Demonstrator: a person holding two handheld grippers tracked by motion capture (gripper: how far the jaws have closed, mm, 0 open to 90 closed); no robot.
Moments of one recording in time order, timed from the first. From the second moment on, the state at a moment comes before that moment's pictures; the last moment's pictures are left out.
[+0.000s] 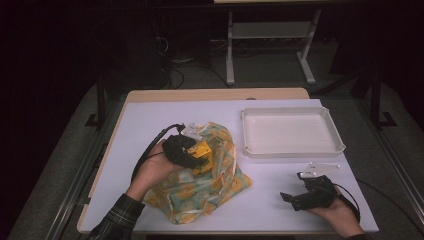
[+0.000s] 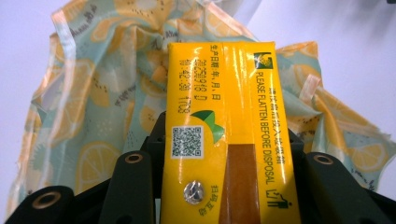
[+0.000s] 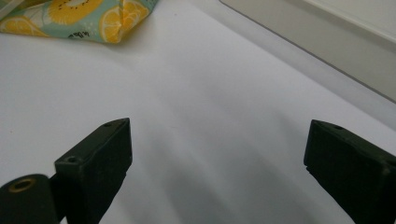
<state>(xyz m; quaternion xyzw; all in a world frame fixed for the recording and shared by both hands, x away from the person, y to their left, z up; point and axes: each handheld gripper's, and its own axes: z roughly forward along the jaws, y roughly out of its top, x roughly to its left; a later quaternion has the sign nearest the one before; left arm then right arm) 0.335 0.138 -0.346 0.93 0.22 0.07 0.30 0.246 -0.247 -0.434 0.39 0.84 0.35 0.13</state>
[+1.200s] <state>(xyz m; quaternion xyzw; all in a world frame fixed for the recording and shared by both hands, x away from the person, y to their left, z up) 0.354 0.119 -0.312 0.91 0.22 0.07 0.33 0.245 -0.248 -0.433 0.38 0.84 0.35 0.13</state>
